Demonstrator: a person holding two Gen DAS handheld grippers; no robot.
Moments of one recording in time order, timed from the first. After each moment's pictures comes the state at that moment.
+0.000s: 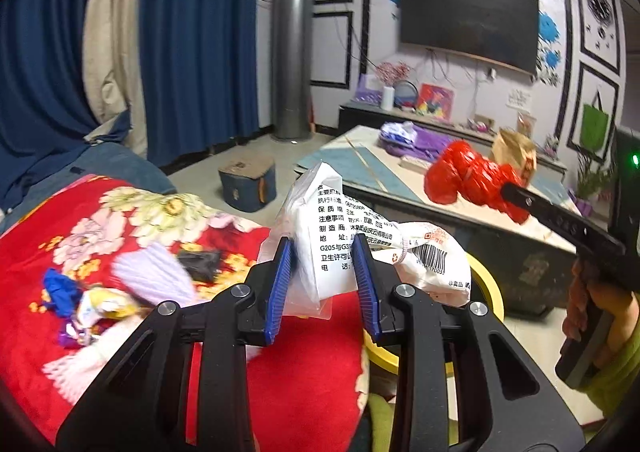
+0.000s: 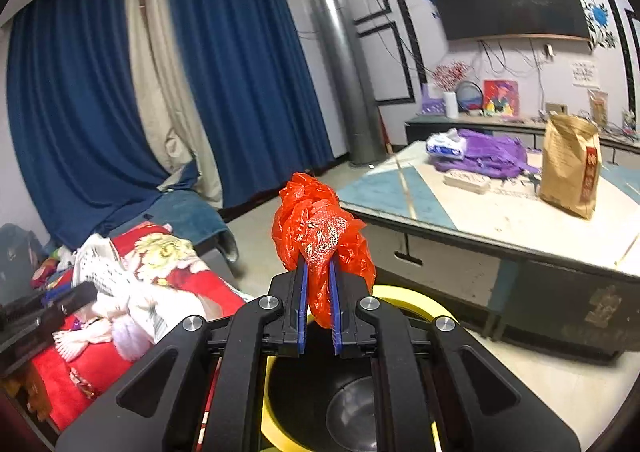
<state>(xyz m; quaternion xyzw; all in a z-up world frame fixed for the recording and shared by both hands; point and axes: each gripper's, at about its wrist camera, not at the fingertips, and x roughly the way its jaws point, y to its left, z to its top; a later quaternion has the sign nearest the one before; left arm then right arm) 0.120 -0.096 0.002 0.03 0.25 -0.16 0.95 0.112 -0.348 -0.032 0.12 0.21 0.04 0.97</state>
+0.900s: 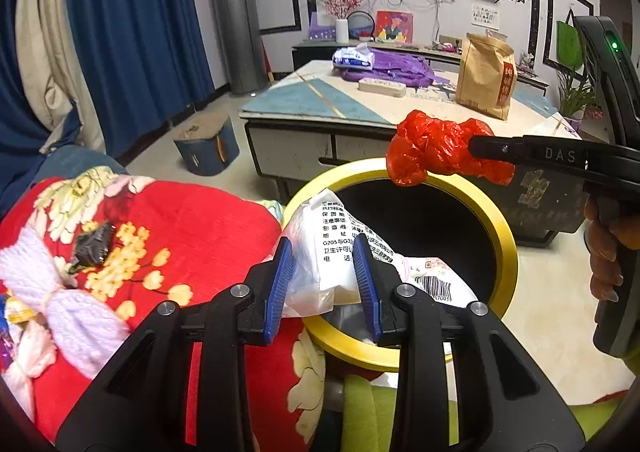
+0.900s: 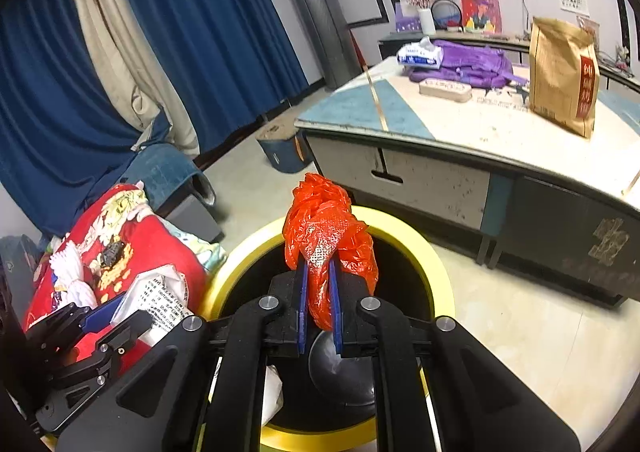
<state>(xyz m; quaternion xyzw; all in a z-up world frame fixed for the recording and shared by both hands) 0.160 -0.189 -0.084 0.12 0.33 -0.22 0.91 0.154 -0.389 -0.100 0.17 0.34 0.03 0.92</state>
